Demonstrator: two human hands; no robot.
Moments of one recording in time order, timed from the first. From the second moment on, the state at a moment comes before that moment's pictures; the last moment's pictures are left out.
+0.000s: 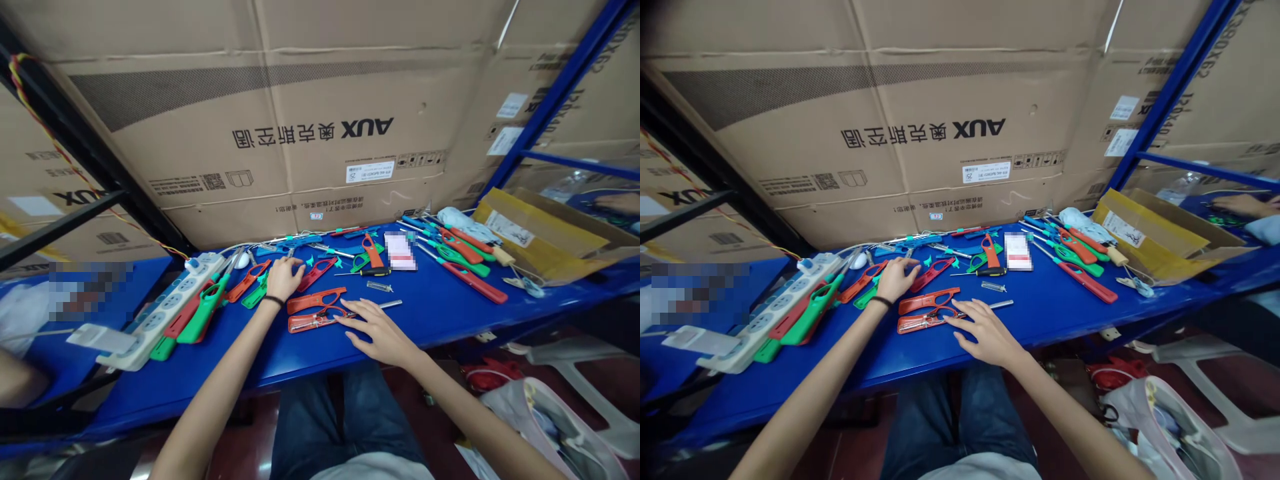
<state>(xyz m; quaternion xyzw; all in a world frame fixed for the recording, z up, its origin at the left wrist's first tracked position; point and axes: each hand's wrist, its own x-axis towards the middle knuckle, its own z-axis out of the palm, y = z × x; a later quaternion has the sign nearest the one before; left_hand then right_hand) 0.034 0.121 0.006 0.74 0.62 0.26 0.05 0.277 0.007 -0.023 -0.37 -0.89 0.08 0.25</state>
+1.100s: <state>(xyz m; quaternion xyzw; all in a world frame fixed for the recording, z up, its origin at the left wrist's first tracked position) 0.040 0.042 0.008 0.71 0.41 0.36 0.44 0.250 0.025 -0.009 -0.44 -0.77 0.23 0.40</state>
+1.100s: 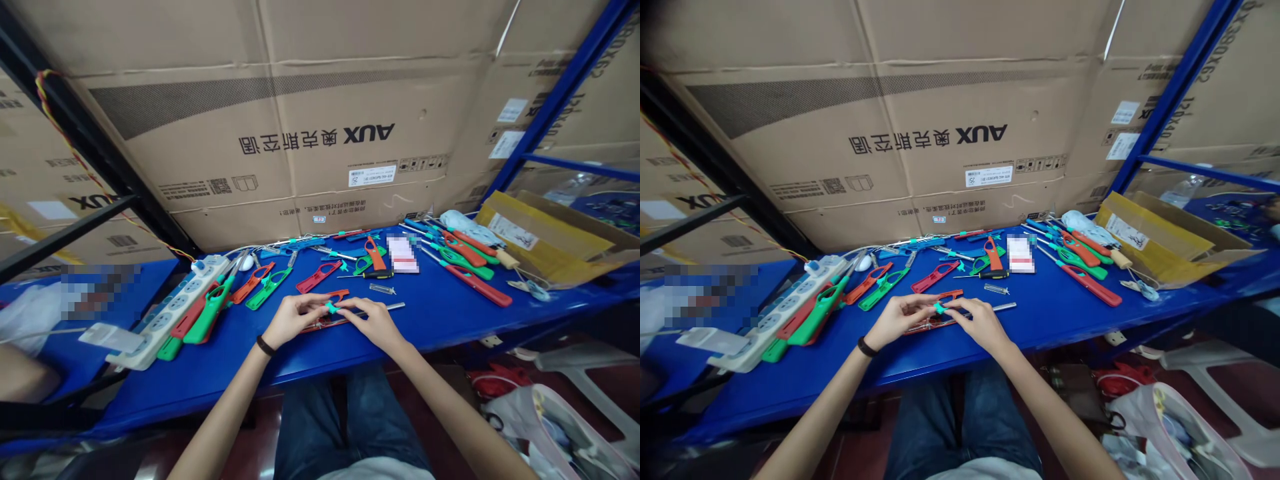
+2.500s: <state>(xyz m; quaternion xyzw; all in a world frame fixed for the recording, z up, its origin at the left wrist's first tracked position) 0.064 -0.005 -0.021 0.80 0.47 0.34 0.15 0.268 0.039 -0.014 -0.41 -0.85 0.20 0.28</state>
